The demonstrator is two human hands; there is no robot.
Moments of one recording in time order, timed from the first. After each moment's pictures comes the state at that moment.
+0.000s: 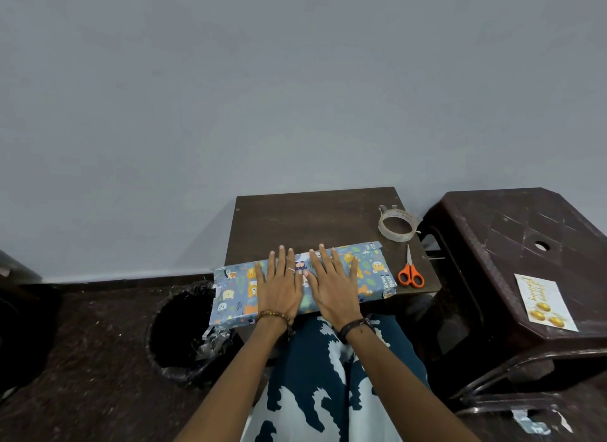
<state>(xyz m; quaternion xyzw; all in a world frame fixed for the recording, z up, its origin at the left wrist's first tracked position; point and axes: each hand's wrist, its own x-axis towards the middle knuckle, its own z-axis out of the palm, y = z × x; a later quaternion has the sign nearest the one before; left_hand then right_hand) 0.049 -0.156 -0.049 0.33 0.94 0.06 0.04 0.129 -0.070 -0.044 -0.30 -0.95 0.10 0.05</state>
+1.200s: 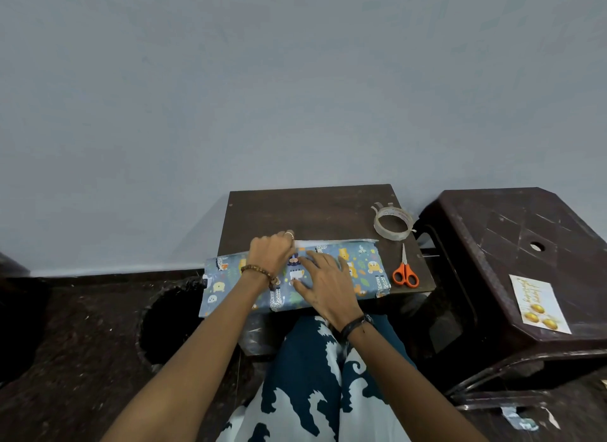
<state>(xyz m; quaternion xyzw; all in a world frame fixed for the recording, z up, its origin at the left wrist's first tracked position) 0.001 -0.125 -0.004 0.43 0.90 0.01 -0.04 0.131 -0.059 -0.034 -0.18 -0.97 0.14 0.11</state>
